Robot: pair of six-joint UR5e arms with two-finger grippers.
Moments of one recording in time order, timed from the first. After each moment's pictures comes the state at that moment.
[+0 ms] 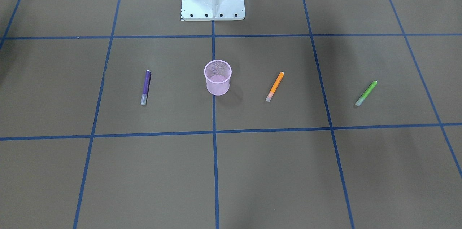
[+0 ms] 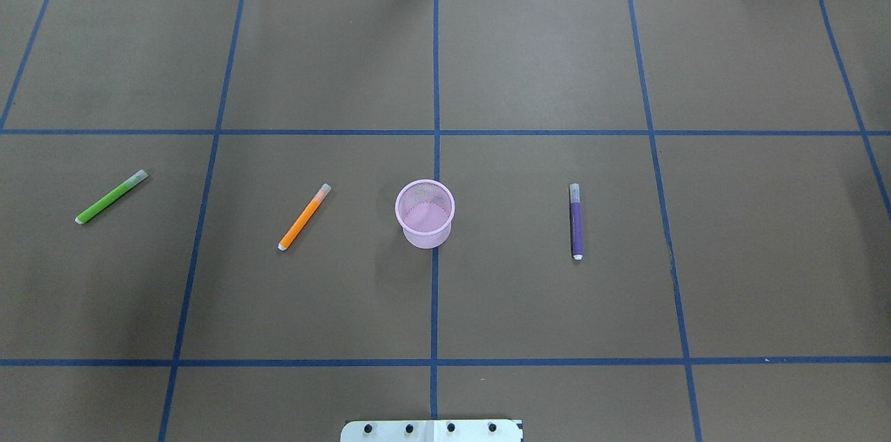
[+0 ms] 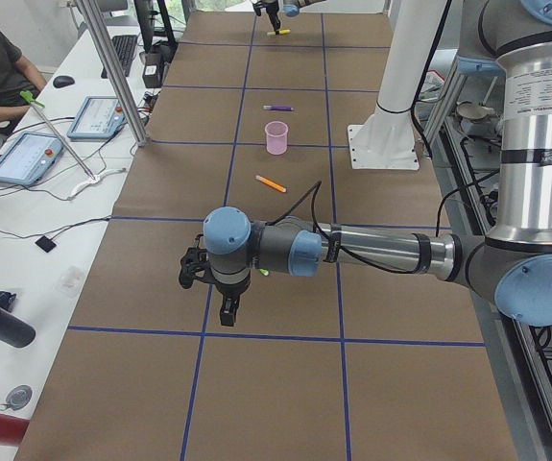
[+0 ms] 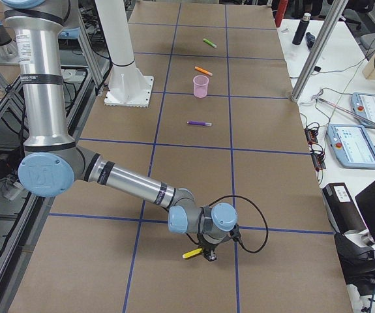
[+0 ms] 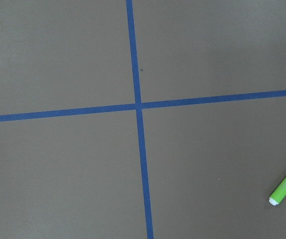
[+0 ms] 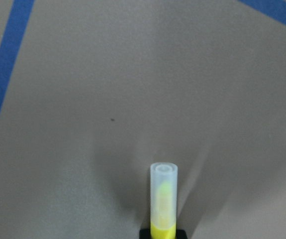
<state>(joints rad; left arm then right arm) -1.55 -1.53 -1.71 -1.60 -2.39 -0.01 1.41 -1.52 1.16 -1.25 2.29 -0.26</state>
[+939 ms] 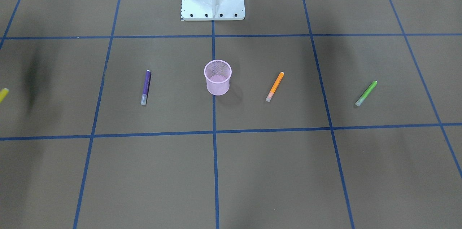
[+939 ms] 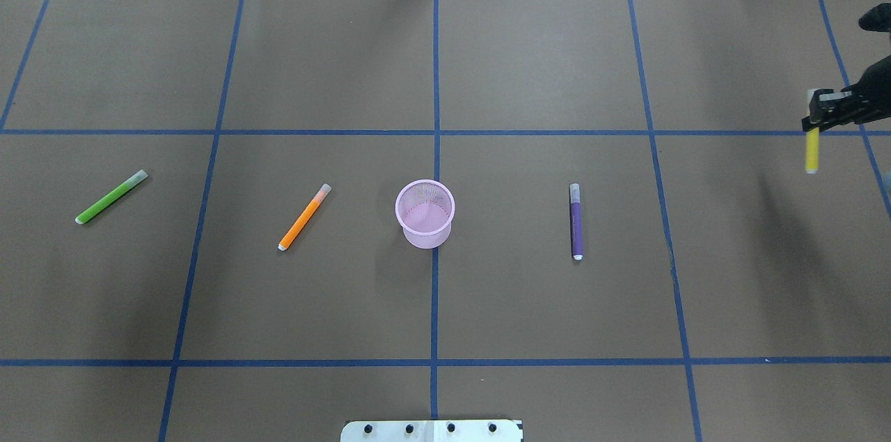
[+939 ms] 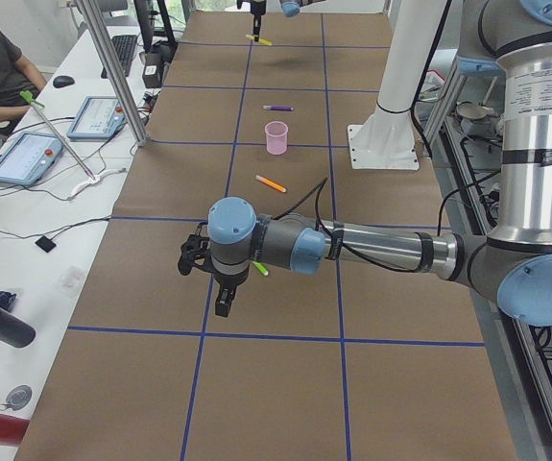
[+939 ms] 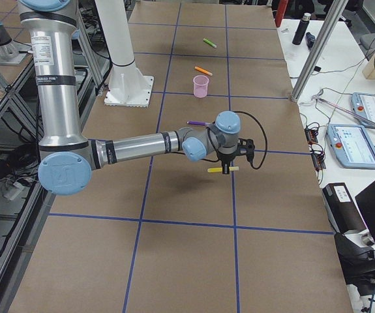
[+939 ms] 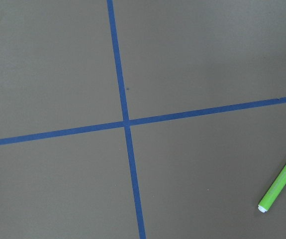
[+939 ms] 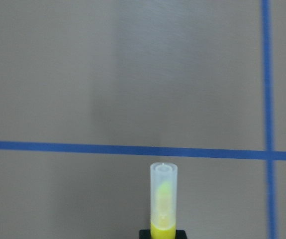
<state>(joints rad) -1.55 -1.52 -1.74 -1.69 -2.39 -0.01 1.14 -1.49 1.73 -1.22 2.23 0.76</state>
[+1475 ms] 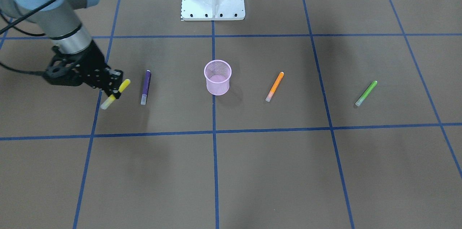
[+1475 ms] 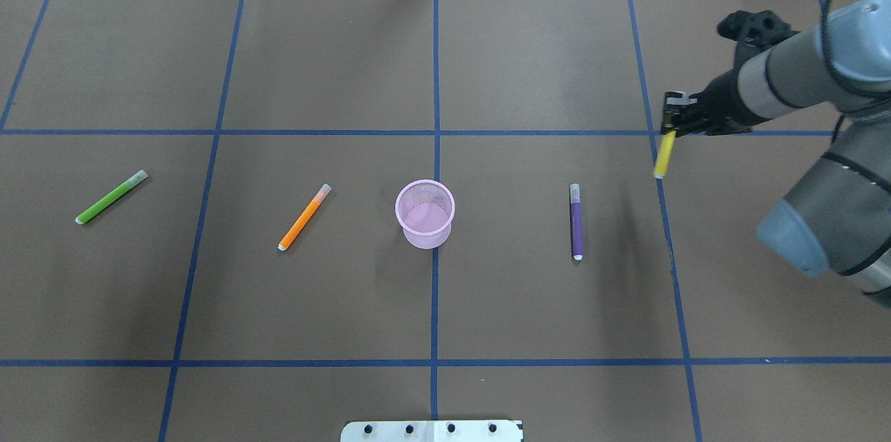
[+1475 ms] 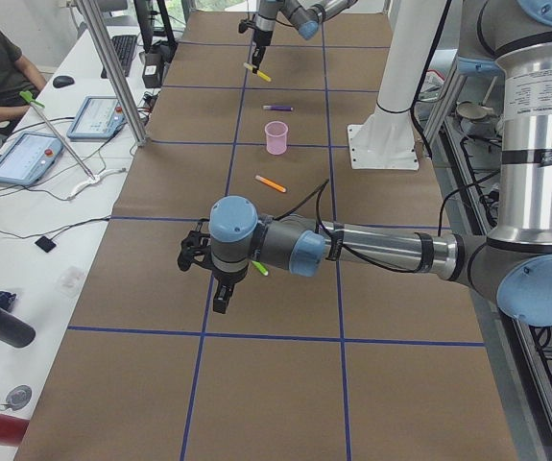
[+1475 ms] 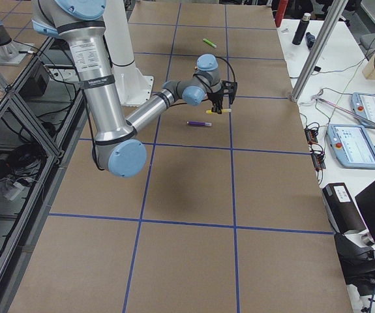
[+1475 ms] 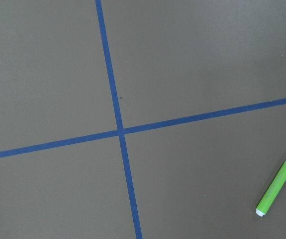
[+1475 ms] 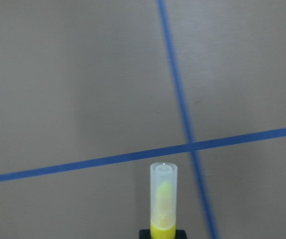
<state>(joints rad) -1.54 -1.51 -1.73 -1.75 -2.40 -0.05 0.73 -1.21 1.89 -1.33 1.86 1.37</state>
